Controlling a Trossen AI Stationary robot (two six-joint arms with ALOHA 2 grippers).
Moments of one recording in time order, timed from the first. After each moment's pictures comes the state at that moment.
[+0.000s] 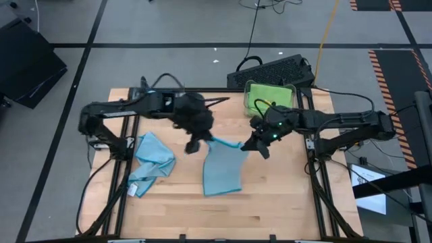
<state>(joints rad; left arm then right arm) 0.08 1.60 1.69 -0.91 0.30 0.08 -0.04 1.17 0.99 -0.34 -0.37 0.62</state>
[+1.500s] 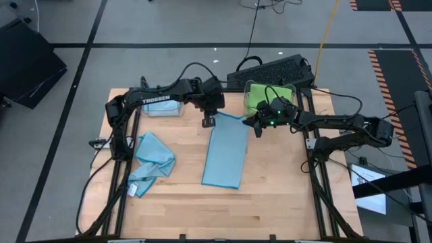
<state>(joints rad) 0.39 1.90 1.69 -0.88 0.08 0.36 -0.44 1.20 0.51 0.25 -0.31 0.42</state>
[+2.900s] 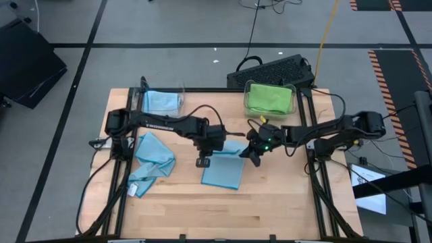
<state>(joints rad) 0.04 1.89 1.47 -0.90 0.18 0.11 -0.05 1.33 0.51 0.20 -0.28 0.60</state>
